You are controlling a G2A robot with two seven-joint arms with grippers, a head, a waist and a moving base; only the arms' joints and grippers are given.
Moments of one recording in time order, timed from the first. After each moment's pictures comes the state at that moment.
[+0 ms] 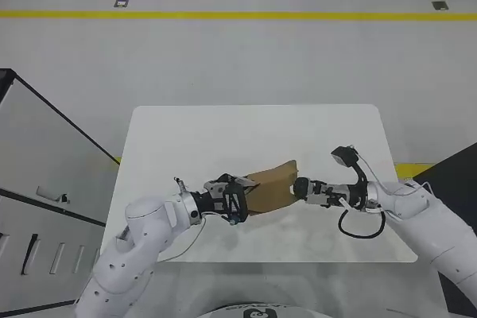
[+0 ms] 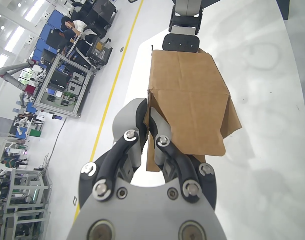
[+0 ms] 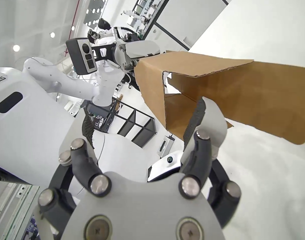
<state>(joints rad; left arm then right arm) 1.55 -1.18 -1.22 -2.03 2.07 -0.73 0.12 -1.18 -0.71 0.87 -1.46 0.54 -0.88 0.94</state>
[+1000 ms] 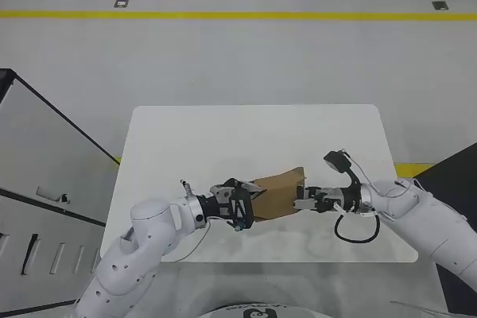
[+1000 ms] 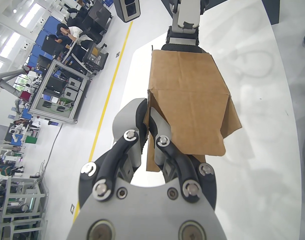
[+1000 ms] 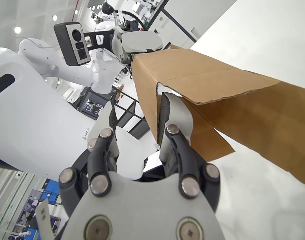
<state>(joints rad) 1.53 -1.15 -1.16 -2.04 2.05 -0.72 0.11 -1.01 -0.66 0.60 -1.43 0.52 -1.01 0.81</state>
